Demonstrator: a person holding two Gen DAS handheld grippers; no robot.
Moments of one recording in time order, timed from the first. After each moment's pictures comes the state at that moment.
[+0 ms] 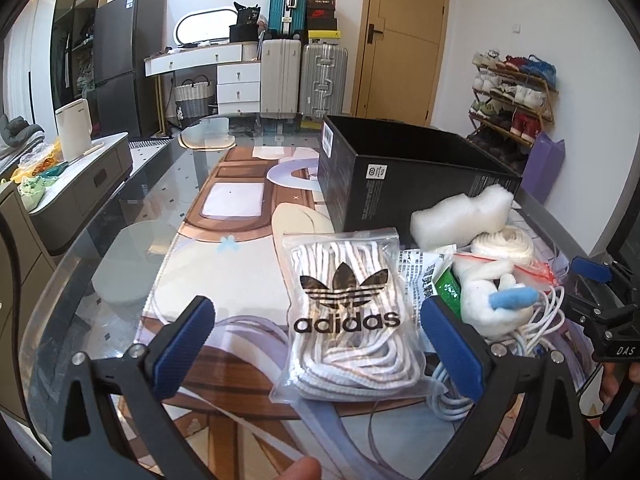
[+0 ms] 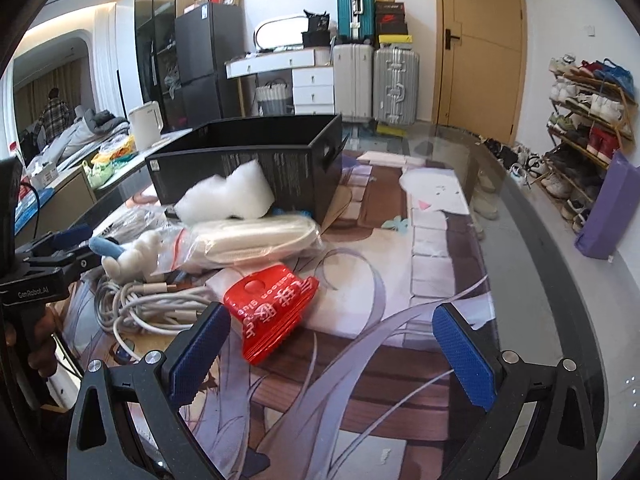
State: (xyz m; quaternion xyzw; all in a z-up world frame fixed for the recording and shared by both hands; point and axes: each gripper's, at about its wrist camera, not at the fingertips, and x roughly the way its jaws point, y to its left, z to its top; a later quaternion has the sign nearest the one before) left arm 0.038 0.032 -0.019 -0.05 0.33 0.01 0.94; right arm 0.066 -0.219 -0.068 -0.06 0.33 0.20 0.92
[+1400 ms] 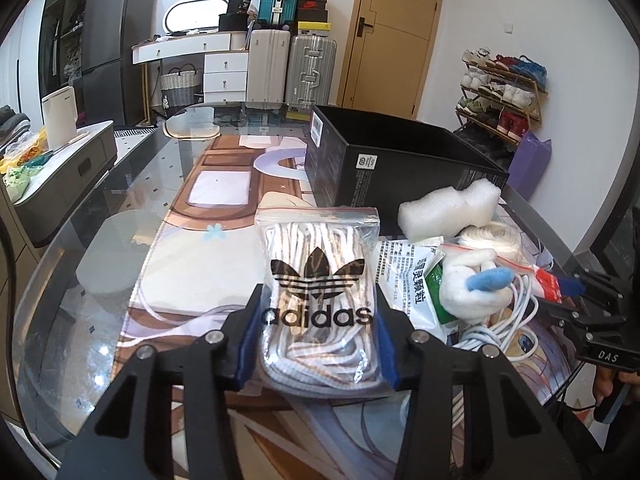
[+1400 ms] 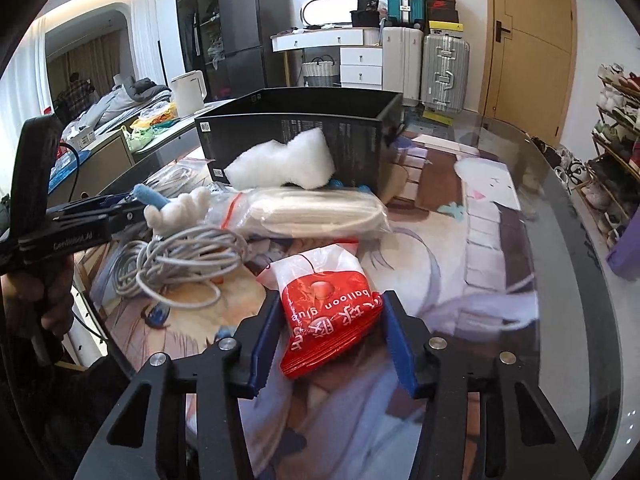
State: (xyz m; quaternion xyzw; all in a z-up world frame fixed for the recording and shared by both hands) left arm 0.034 0.038 -0.020 -0.08 0.34 -0.02 0.94; right arm 0.055 -0.208 -0.074 -0.08 0.35 0.27 0.89
